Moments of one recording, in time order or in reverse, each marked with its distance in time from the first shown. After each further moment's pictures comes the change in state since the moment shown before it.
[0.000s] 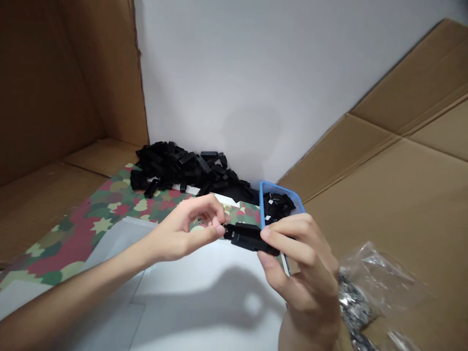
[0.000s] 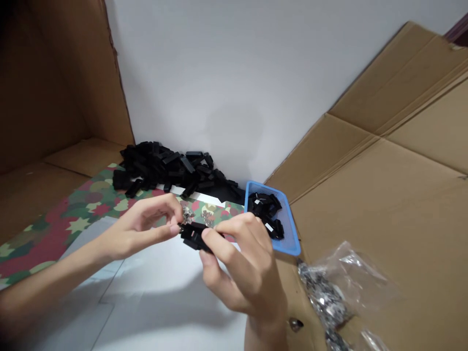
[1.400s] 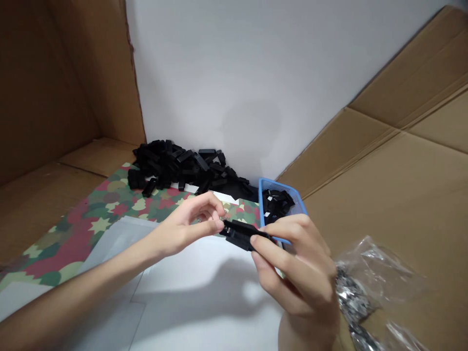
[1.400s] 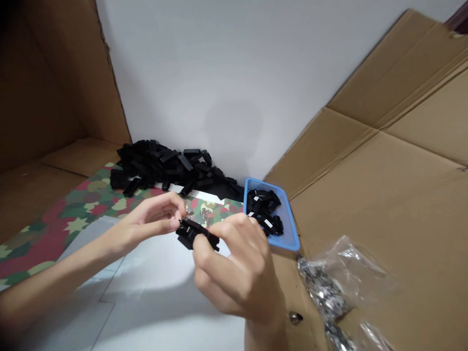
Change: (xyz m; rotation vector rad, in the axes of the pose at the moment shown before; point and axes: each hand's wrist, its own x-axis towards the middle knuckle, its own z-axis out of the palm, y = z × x) left_hand 0.004 -0.010 0.005 -0.233 -0.039 -0.133; right_hand 0.000 -0.005 -0.001 -0.116 -0.027 -0.085
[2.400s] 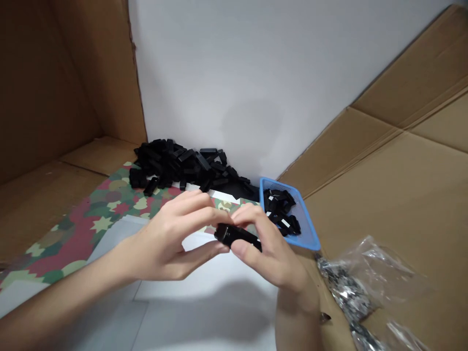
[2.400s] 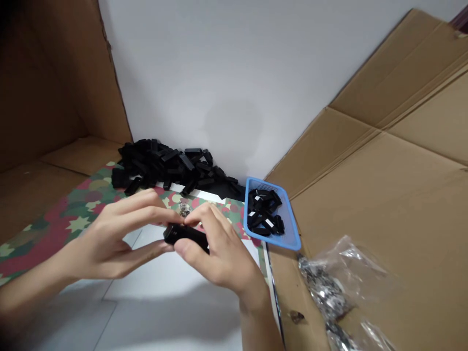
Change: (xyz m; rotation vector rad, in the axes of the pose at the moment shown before) left_hand -0.021 0.028 -0.005 0.941 0.060 0.731; right_hand 0.004 0.010 0.024 0.589 -0.312 0.414
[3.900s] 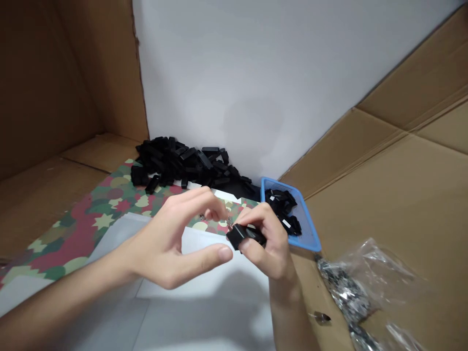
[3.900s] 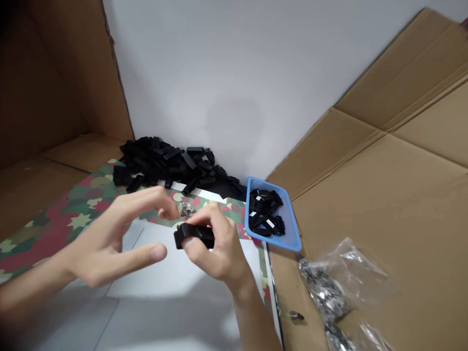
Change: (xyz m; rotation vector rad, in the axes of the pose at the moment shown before) left_hand 0.001 0.007 -0.001 -0.214 0.003 -0.253; right_hand 0.008 0.006 0.023 0.215 0.229 0.001
